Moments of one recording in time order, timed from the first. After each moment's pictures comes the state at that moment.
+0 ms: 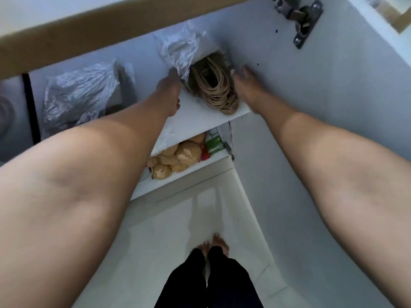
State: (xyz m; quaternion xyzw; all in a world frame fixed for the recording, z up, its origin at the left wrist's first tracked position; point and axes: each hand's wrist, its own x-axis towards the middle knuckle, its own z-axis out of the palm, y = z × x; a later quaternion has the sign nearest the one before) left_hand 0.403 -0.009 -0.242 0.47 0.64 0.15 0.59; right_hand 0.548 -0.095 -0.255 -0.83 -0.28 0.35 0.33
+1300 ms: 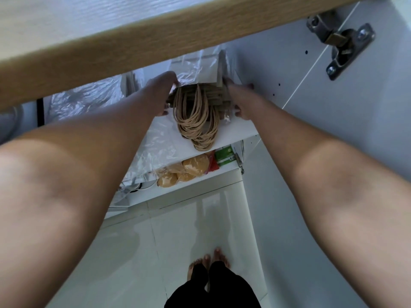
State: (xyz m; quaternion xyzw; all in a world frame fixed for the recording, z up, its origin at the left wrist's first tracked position) left_hand 0.397 0.056 -0.250 0.45 0.67 0.09 0.58; right_hand 0.558 -0.020 -0.289 -0.78 -0.16 0.49 0.36
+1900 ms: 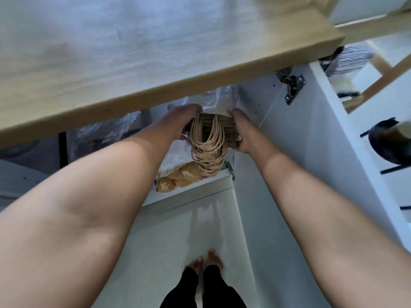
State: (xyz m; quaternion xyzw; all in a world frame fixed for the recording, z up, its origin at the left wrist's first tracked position) left_hand 0.396 -0.014 -0.206 0.45 0.64 0.11 0.61; right_hand 0.536 -0.086 -0.262 -0.66 -0.05 0.57 0.49
